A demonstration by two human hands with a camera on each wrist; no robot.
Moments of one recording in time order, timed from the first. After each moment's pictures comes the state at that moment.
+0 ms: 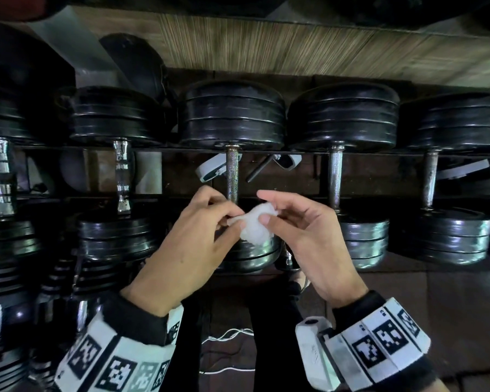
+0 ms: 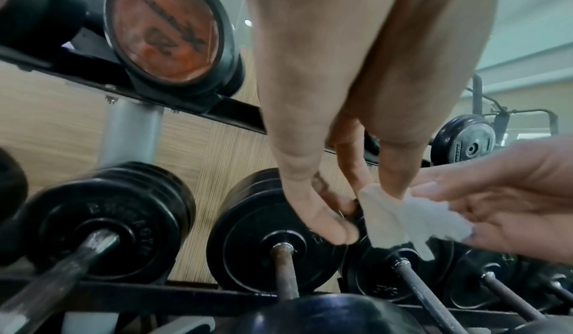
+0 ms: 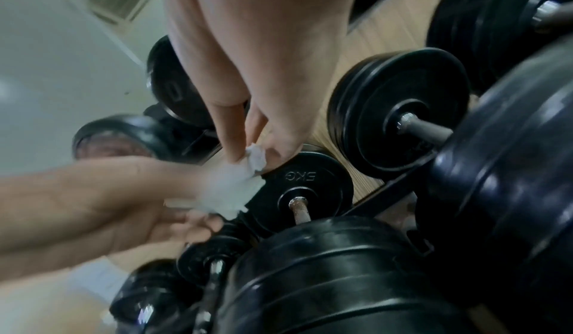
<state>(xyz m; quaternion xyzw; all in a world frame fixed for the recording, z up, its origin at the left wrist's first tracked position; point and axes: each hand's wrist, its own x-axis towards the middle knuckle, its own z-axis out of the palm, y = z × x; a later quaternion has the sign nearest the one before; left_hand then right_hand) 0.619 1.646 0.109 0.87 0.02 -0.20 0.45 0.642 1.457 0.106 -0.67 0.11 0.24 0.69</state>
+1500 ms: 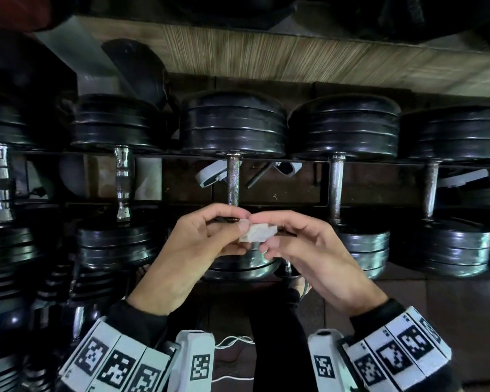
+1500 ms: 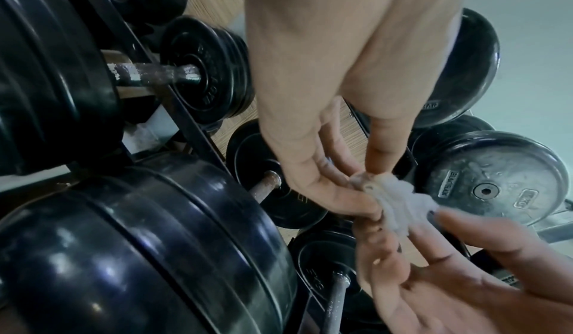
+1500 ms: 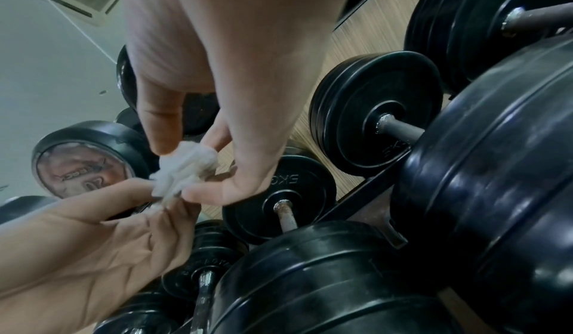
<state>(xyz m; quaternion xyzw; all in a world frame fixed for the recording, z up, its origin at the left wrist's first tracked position) 0.626 1.639 0.115 0.56 0.25 -0.25 0.75 0.647 1.441 0.109 -0.58 0.05 0.36 0.72</state>
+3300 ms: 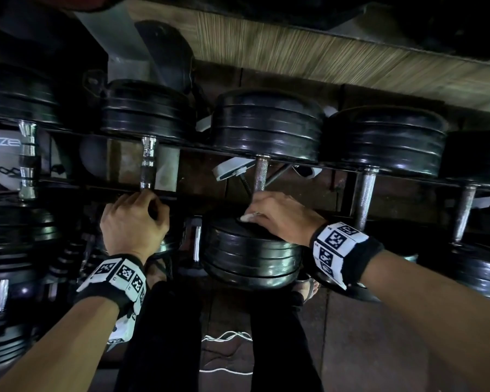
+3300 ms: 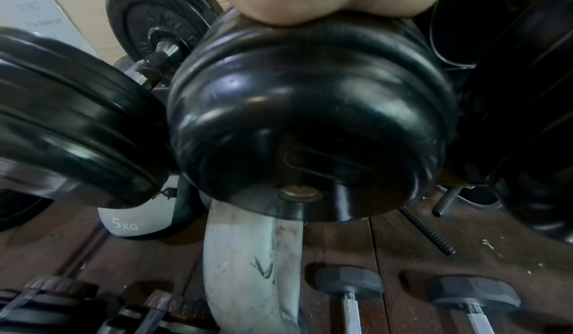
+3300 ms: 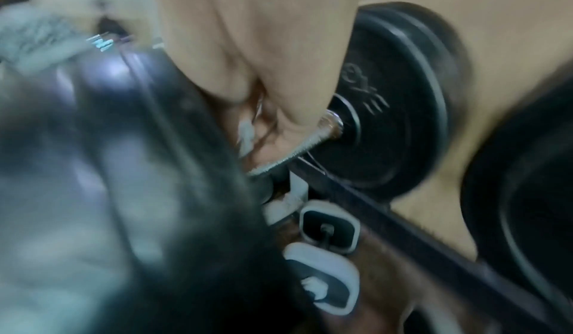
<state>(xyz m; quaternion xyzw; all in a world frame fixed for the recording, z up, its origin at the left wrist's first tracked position) 0.600 1.763 -0.028 0.97 0.21 0.04 0.09 0.724 1.500 0.000 -0.82 -0.35 0.38 0.26</state>
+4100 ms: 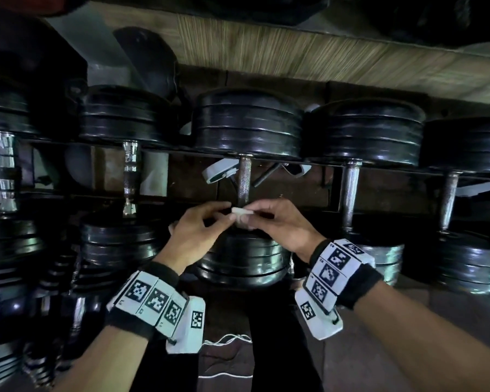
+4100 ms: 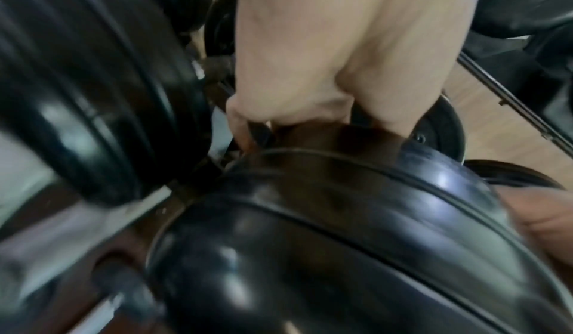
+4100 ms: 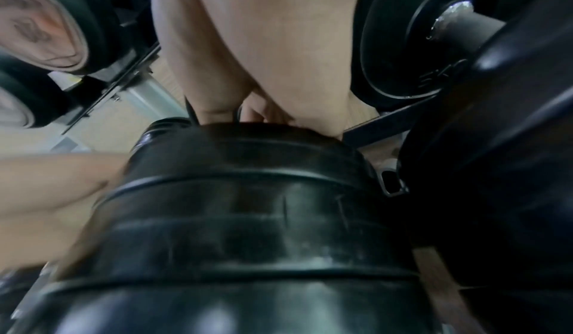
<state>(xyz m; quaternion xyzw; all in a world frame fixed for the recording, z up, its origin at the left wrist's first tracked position) 0.635 1.669 0.006 0.80 0.21 -0.27 0.49 0.698 1.481 0.013 -0.76 0.01 0.44 0.48</state>
